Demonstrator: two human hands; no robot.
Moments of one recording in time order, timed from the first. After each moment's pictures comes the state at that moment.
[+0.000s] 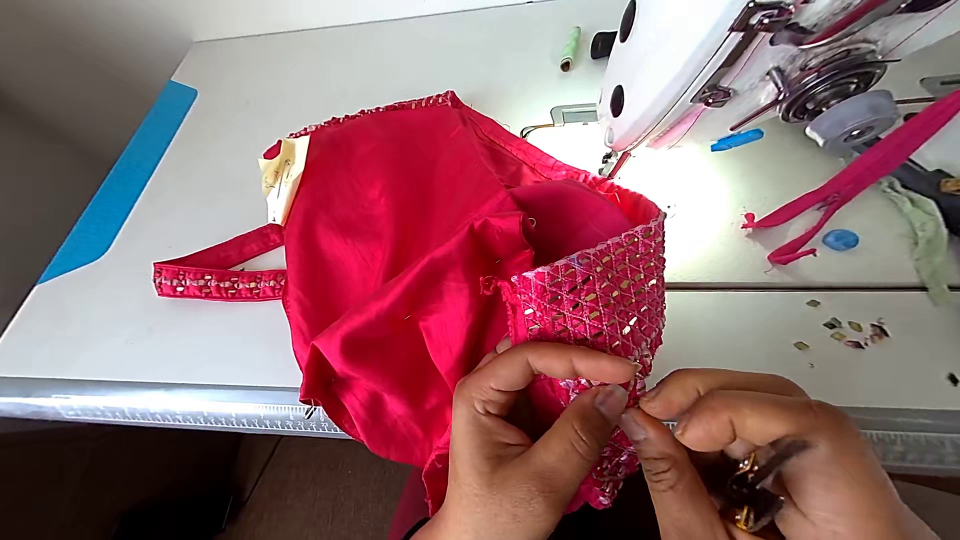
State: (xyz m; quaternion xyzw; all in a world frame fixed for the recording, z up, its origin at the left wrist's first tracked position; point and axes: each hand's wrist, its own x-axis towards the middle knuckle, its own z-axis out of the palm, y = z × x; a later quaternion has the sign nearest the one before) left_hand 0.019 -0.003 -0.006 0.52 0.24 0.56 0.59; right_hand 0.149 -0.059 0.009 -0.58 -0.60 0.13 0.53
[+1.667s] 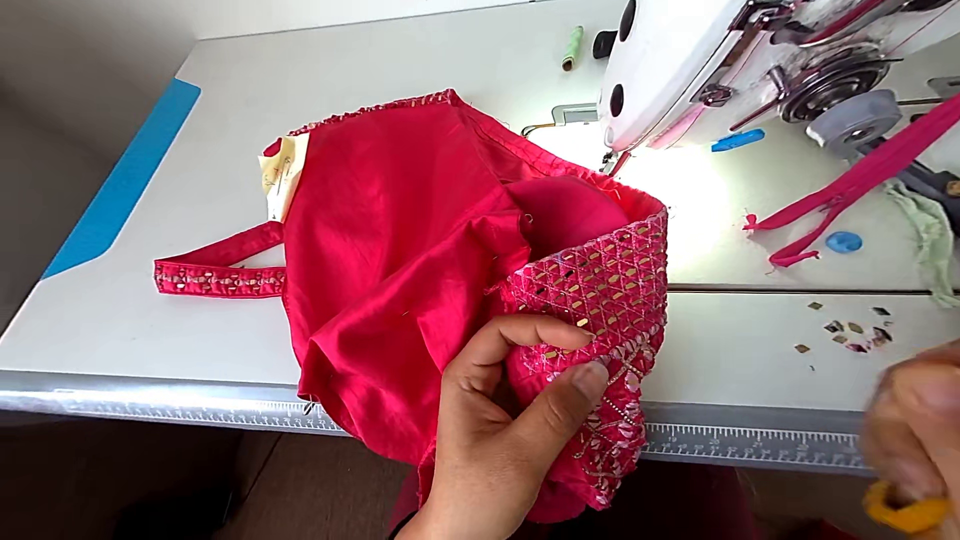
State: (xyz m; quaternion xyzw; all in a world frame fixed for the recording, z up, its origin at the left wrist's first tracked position) left_hand 0.015 0.002 -0.004 0.49 0.27 0.55 0.62; right_hand 0.248 -0.076 0.015 -0.64 -0.49 0.22 0.55
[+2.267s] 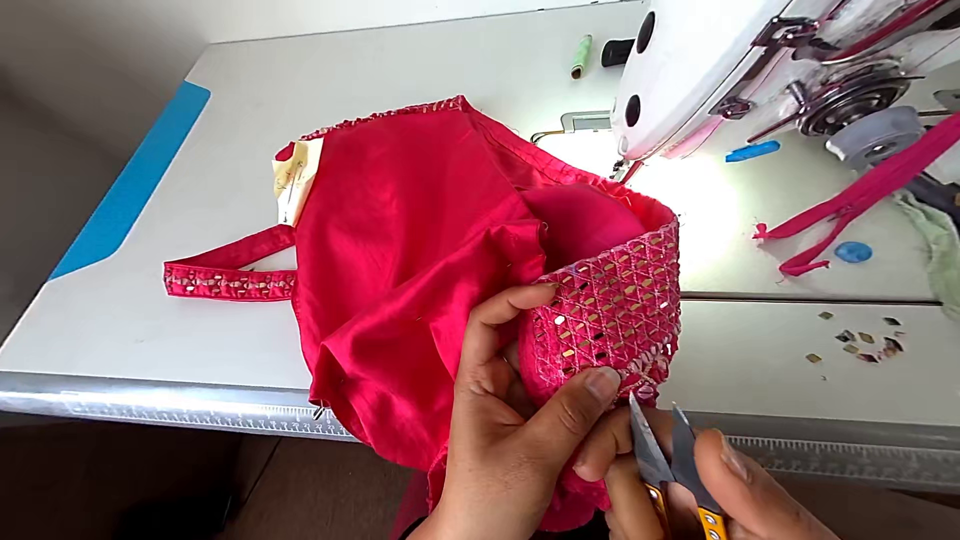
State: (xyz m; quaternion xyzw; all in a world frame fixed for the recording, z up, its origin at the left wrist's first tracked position) left_hand 0.016 0.002 -0.001 0.42 0.24 0.54 0.68; right_hand 0.156 -0.066 0.016 -0.32 -0.33 0.71 0.54
